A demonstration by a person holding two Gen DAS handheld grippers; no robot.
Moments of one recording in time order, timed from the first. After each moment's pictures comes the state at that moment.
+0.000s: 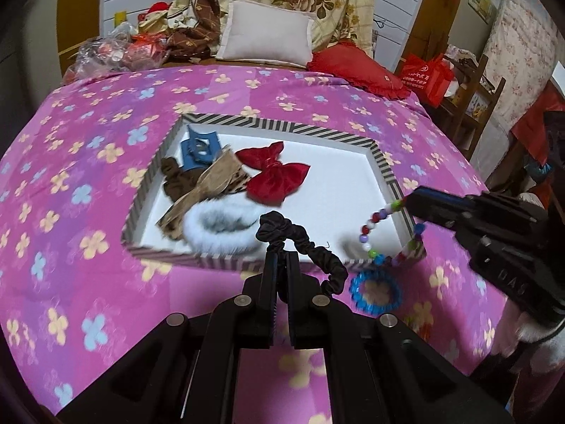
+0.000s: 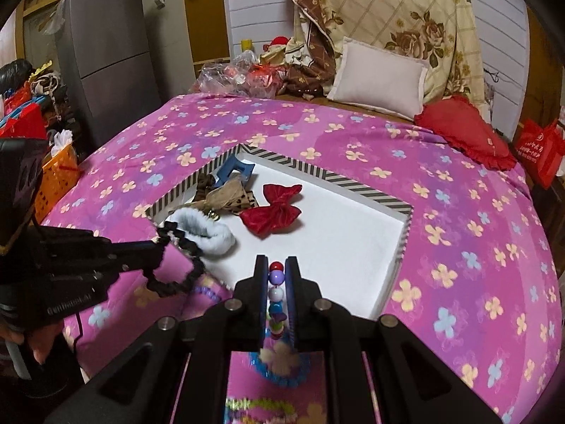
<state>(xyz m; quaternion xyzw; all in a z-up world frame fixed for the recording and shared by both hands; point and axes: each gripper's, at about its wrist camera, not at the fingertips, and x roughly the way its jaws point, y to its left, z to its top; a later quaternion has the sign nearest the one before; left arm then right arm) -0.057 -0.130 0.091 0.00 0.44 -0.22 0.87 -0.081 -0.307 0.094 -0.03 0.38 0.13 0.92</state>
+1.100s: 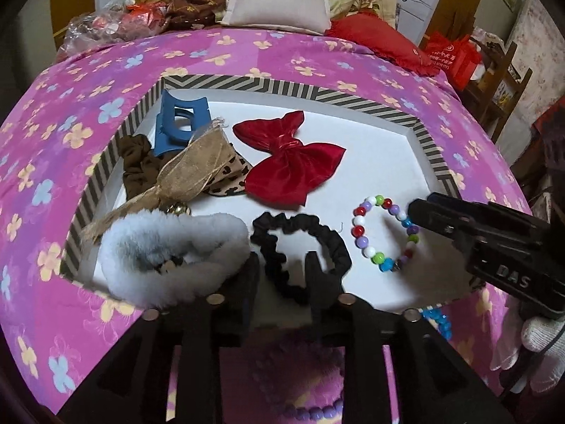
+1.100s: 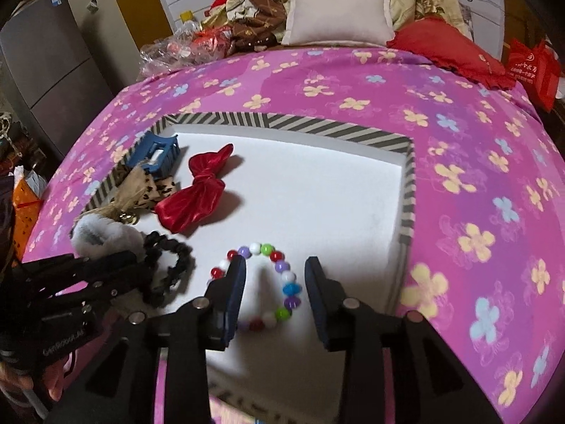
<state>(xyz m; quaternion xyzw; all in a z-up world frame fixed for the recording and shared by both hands) -0.002 -0.158 0.034 0.01 0.50 -0.19 0.85 -0.005 -0.357 0.018 0.06 0.45 0.09 0.89</state>
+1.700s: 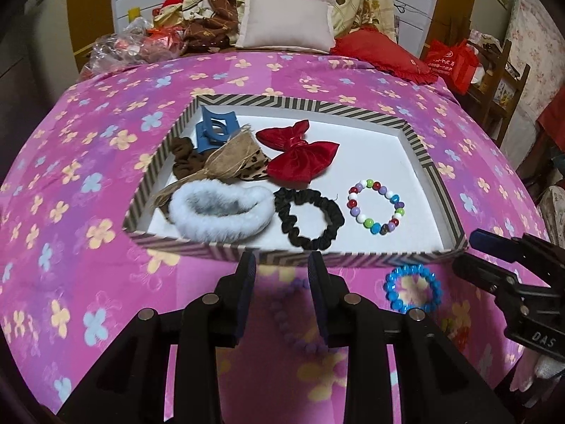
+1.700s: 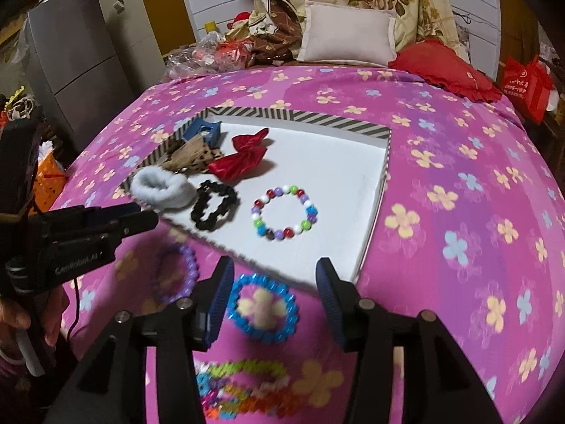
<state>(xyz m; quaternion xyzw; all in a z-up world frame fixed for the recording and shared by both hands) -0.058 -0.136 0.065 0.03 0.46 -0.16 0.87 -0.104 -0.345 0.044 0.04 0.42 0.10 0.90</state>
